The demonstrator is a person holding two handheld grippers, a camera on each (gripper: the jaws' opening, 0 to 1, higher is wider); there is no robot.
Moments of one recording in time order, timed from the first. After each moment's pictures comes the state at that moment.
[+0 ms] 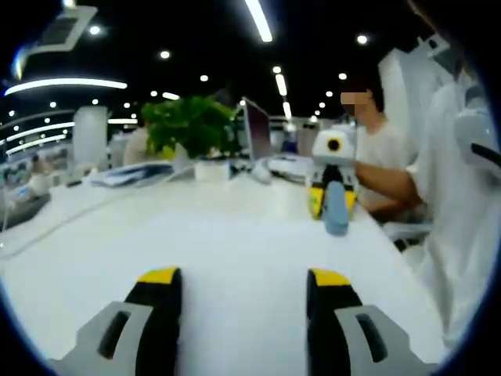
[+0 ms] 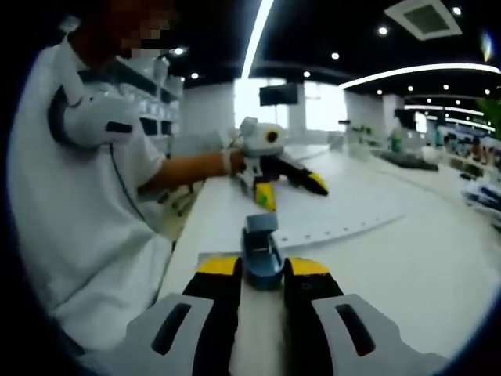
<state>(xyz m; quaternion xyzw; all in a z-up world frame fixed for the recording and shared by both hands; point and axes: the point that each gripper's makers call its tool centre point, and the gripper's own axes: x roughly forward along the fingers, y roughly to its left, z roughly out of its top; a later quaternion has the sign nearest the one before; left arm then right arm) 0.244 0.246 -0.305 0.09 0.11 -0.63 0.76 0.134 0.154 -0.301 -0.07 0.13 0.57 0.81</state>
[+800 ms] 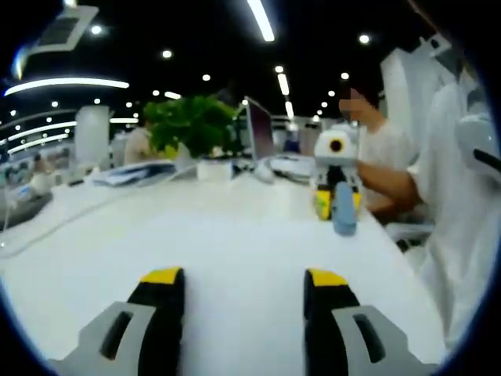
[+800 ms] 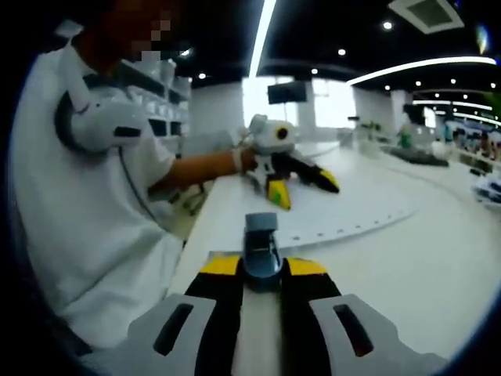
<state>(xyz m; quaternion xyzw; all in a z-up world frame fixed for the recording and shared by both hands) 0.236 0.243 -0.307 0.09 0.11 -0.63 0.76 0.122 0.158 -0.304 -0.06 0.14 0.60 0.79</state>
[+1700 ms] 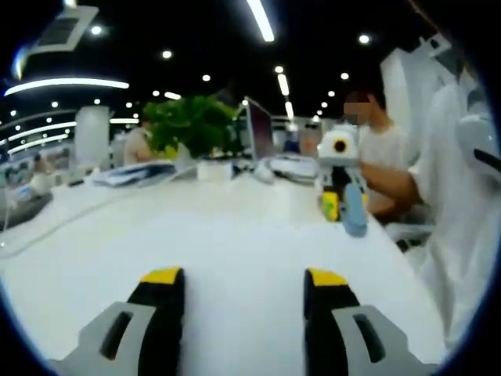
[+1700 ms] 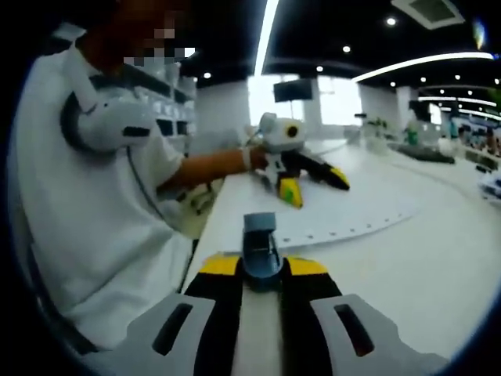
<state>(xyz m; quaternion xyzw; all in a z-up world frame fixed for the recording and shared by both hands) 0.238 0.242 -0.306 0.09 0.11 -0.63 0.76 0.111 0.162 -0.305 -0.06 0.15 0.61 0.77</state>
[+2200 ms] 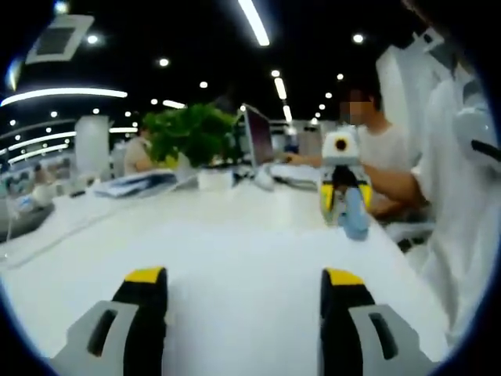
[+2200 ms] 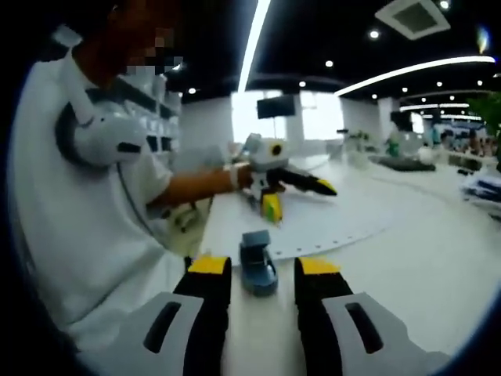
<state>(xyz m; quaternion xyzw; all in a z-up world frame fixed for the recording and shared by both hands) 0.244 0.244 -0.292 0.09 0.08 -0.63 0.77 0.111 0.147 -0.277 -0.02 0.10 0.56 0.82</state>
